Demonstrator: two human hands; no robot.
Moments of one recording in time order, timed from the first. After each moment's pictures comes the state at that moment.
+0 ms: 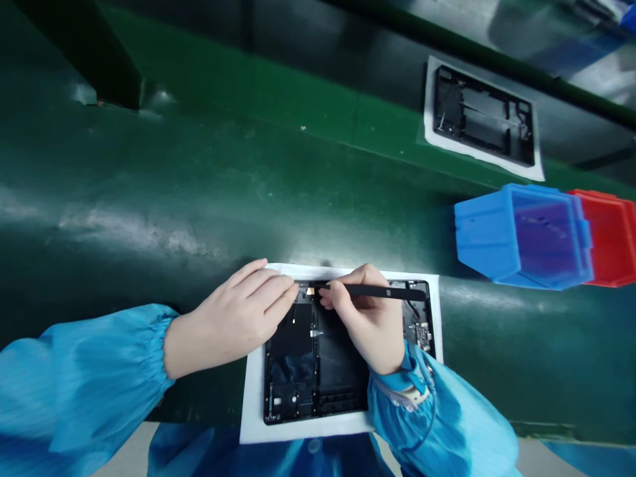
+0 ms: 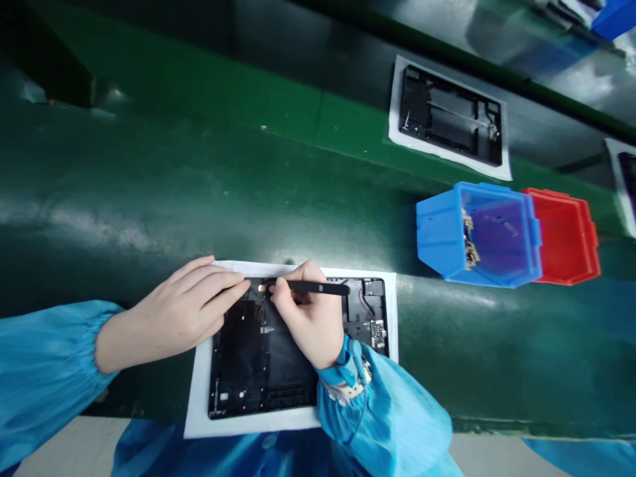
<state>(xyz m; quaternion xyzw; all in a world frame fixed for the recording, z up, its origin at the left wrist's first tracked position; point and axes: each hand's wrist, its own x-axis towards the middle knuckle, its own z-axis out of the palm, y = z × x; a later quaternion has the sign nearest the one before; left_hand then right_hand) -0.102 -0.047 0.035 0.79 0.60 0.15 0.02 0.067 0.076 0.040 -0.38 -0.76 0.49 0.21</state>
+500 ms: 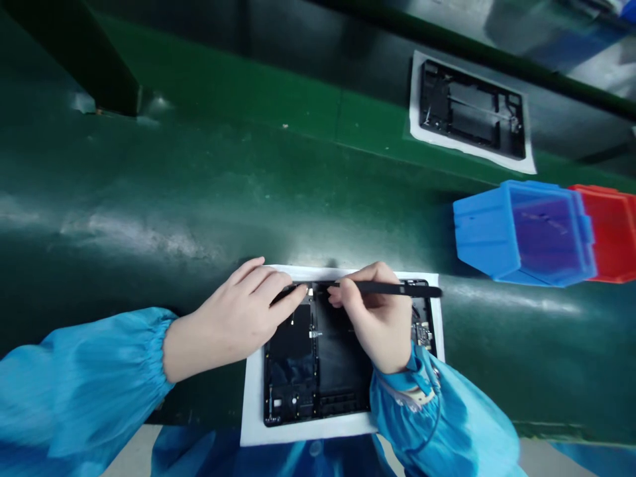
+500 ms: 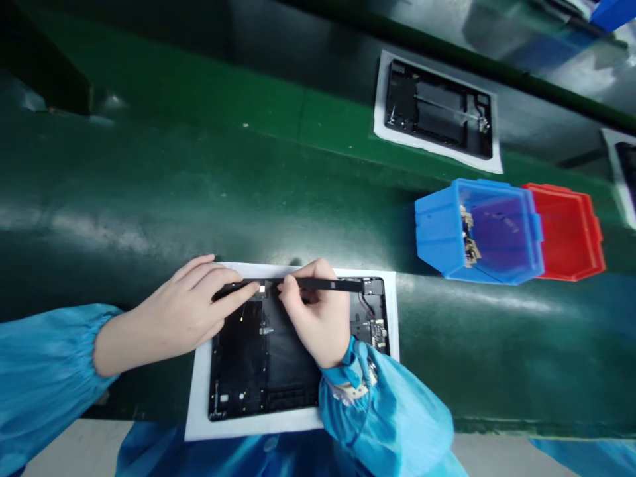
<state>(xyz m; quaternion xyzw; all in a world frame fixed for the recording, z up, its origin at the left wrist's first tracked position) -0.099 -0.042 0.035 0.78 0.61 0.13 0.04 0.068 0.078 0.045 -0.41 -0.74 0.48 0.24</state>
